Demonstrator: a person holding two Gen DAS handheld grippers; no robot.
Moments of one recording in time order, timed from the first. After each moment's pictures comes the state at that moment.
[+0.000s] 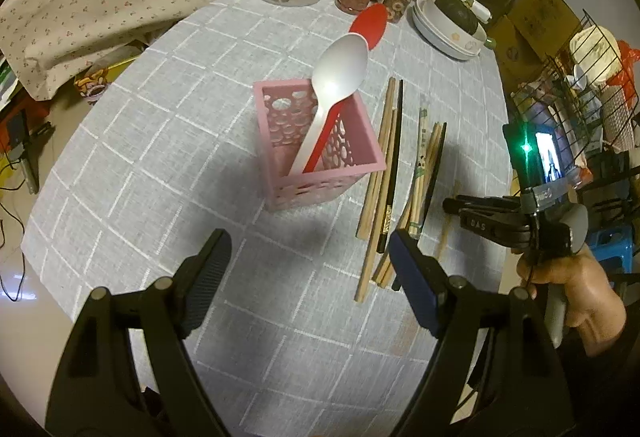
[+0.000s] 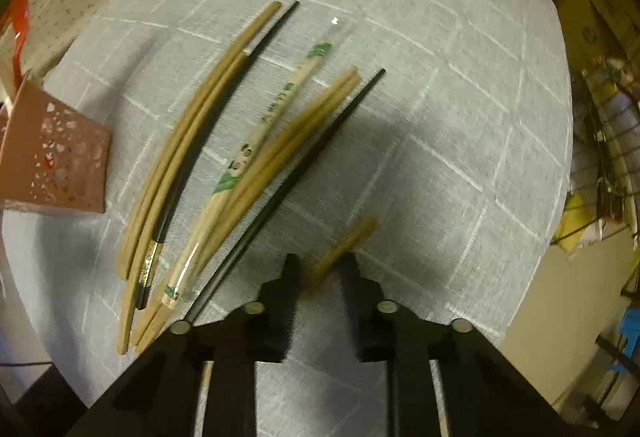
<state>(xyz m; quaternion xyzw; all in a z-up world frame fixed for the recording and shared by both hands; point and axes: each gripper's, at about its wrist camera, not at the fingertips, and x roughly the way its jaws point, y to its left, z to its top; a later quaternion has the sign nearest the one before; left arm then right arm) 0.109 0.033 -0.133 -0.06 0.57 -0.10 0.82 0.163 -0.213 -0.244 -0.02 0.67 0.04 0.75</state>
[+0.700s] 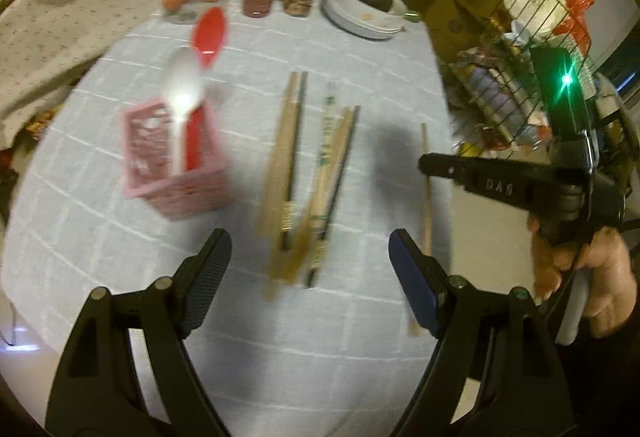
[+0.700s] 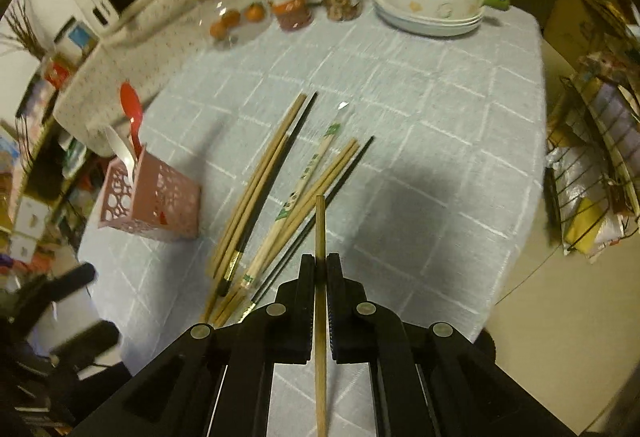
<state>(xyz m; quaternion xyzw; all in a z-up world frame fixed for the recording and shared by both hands) 0.090 -0.046 -0.116 -0.03 0.55 -0.19 0.81 0.123 -0.270 -0.146 0.10 0.58 0.09 0.80</state>
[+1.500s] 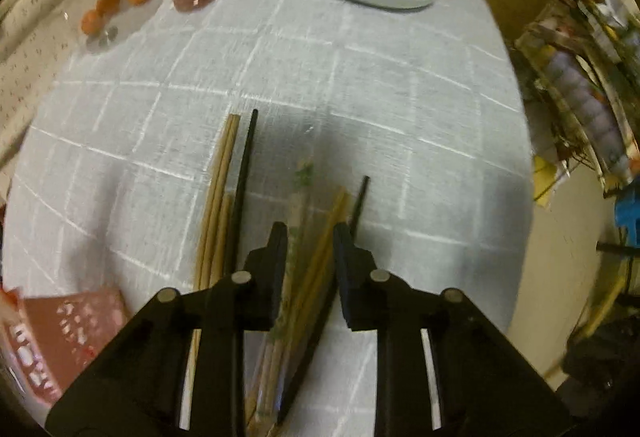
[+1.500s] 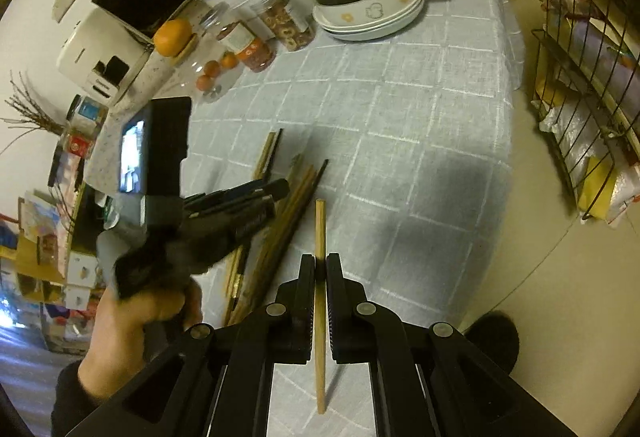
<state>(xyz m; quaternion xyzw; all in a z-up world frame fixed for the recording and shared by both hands) 0.231 -0.174 -0.212 0.06 0.60 -0.12 0.79 0.144 -0.356 -0.153 0.22 0.57 0.11 0.78</state>
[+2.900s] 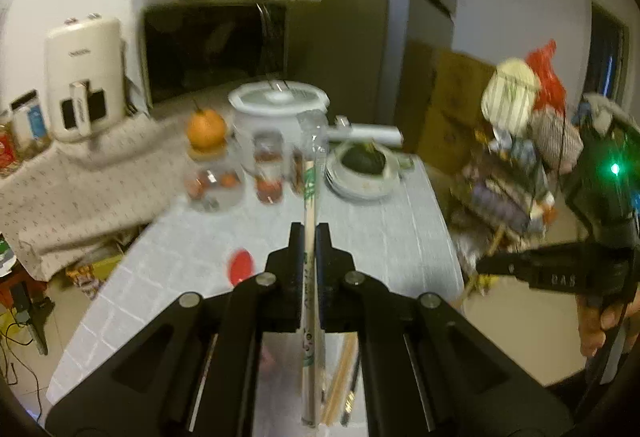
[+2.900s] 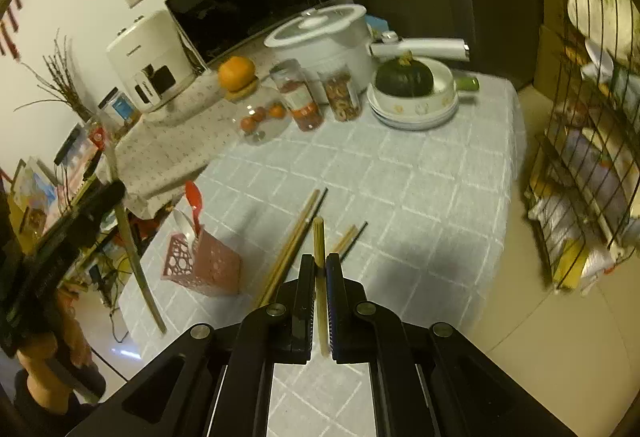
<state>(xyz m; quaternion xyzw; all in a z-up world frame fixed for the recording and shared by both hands) 0.114 -0.039 -0.024 0.02 0.28 -0.17 0.94 0.110 -0.297 -0.066 0.13 0.45 0.11 0.87</state>
